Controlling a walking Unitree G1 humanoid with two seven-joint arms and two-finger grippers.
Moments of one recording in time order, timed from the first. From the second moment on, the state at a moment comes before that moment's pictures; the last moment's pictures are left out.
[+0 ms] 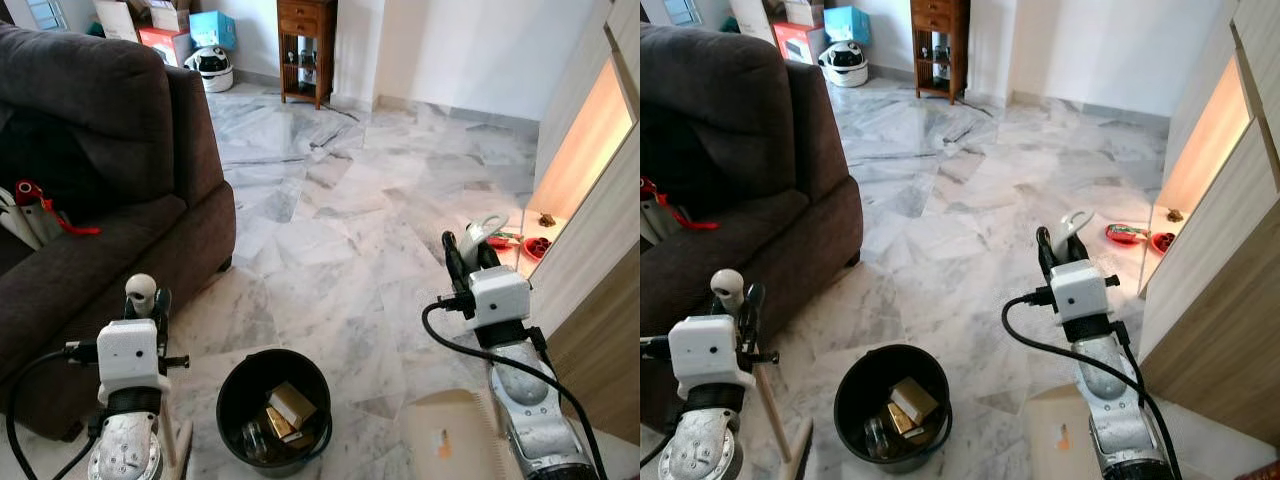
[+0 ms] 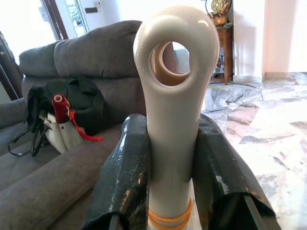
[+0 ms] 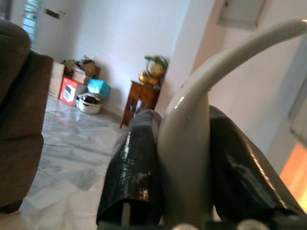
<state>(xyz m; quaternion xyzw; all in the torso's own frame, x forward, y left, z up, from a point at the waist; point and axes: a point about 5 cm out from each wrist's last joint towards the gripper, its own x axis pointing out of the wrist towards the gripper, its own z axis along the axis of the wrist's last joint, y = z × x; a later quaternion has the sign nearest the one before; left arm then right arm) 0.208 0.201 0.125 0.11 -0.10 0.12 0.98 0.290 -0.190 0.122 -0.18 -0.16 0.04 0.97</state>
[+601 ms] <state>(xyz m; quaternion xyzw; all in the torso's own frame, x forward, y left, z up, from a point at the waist) 0.210 0.196 0.120 0.11 -0.10 0.08 0.99 0.302 -0.198 0.114 -0.15 -0.15 0.02 0.98</state>
